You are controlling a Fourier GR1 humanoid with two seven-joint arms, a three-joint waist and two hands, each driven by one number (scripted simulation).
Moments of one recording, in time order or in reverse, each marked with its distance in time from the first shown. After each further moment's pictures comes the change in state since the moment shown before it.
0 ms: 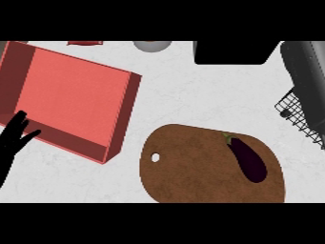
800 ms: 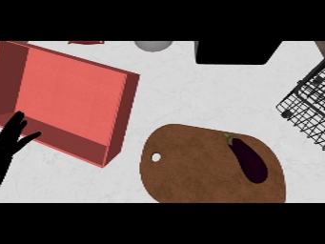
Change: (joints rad) left arm -0.001 -0.007 0.025 0.021 -0.016 -0.028 -0.015; right arm 0.056 -0.211 -0.177 0.178 -0.149 -0.199 -0.308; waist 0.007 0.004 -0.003
